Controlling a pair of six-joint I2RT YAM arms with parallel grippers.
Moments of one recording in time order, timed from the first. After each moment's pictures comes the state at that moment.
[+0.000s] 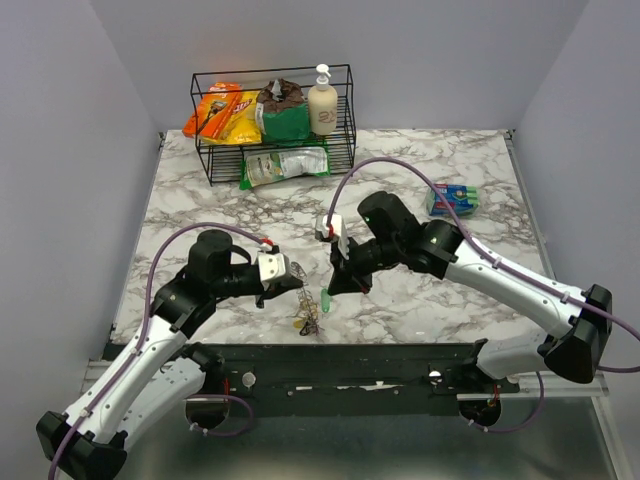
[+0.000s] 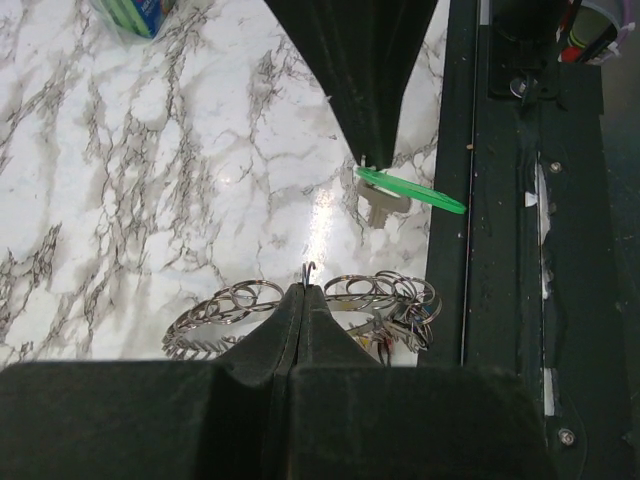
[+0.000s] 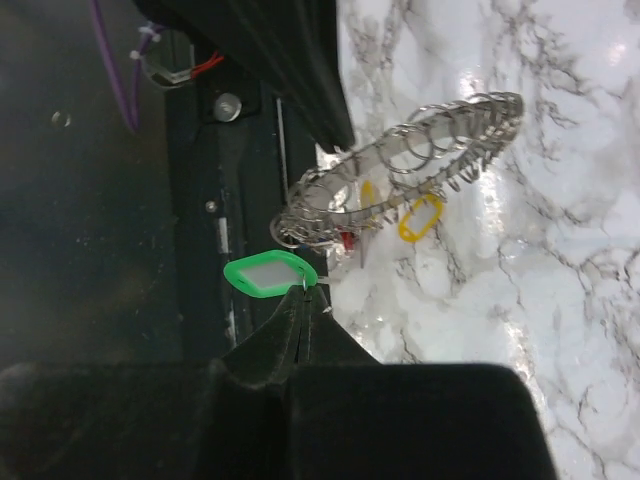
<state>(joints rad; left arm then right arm) -0.53 0.69 0.67 -0.40 0.80 0.40 0.91 1.34 1.23 -0.64 -0.59 -0.17</state>
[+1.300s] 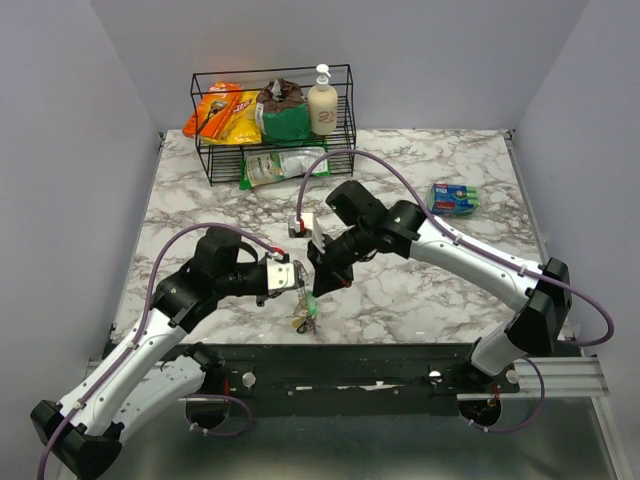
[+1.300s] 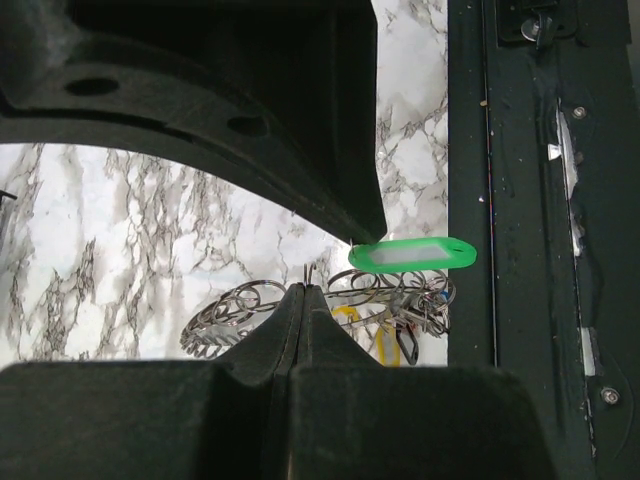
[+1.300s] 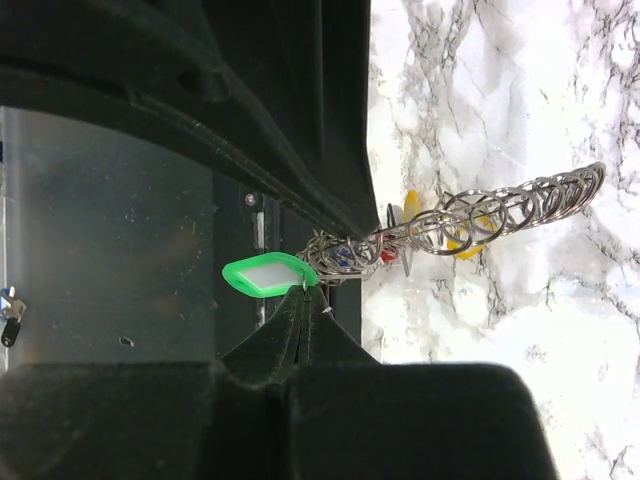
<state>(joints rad) -0.60 0.74 0.77 -0.53 0.73 0.60 0.94 1.58 1.46 -0.80 -0.71 -0.23</state>
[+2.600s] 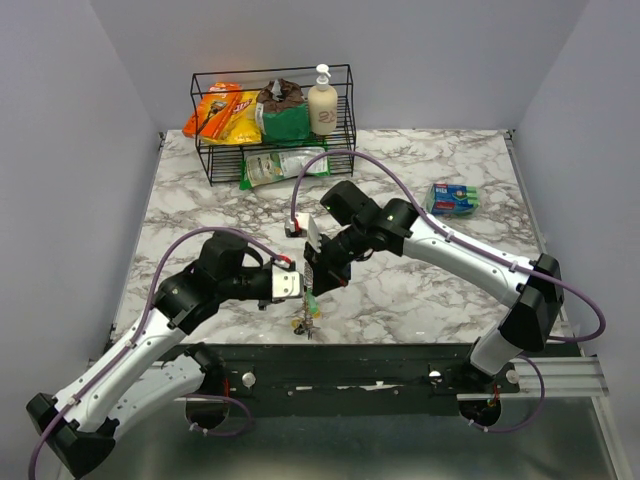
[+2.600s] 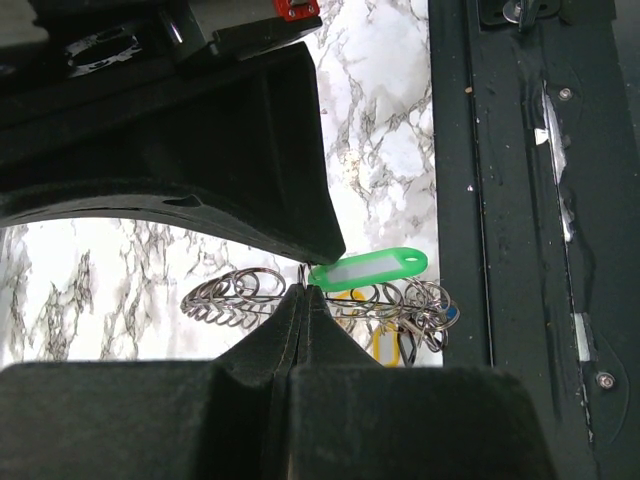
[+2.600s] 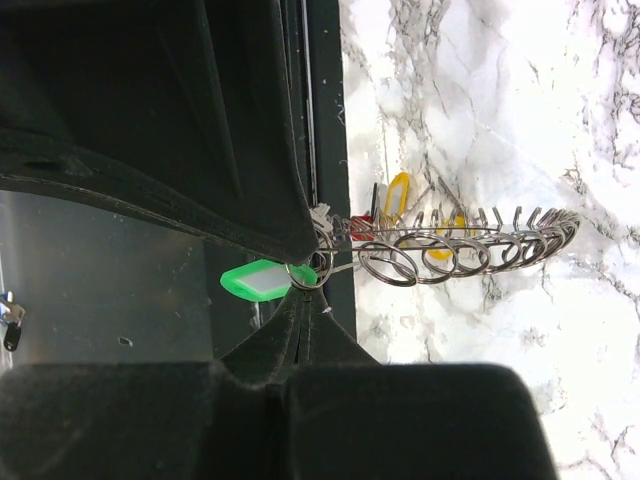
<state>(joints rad) -0.68 0.75 0.79 -0.57 0.68 0.63 0.94 1.63 1.50 -0.84 -0.67 -0.21</state>
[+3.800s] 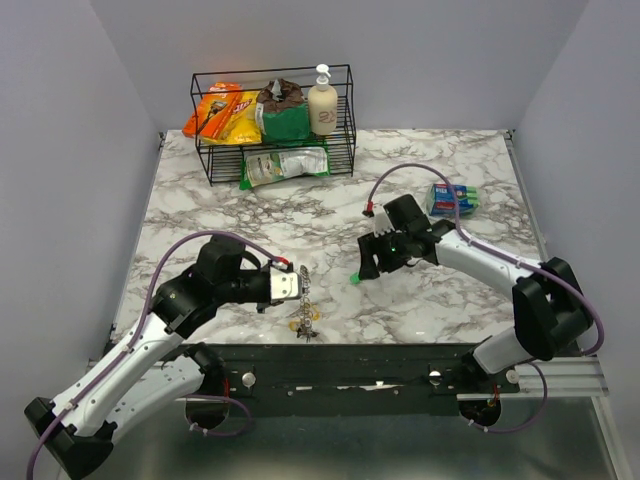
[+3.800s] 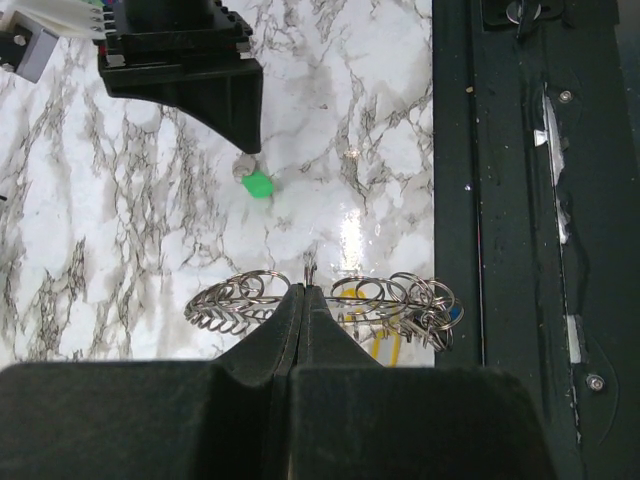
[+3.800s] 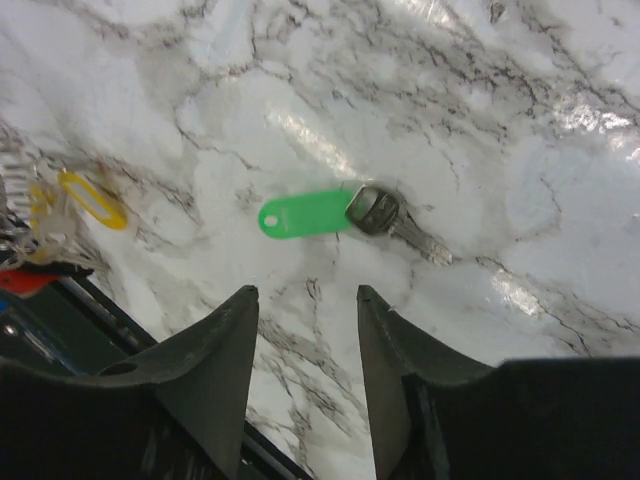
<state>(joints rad) -0.69 0.71 0.77 -0.57 0.65 0.59 0.57 1.52 0.96 -0.45 -0.33 0.14</state>
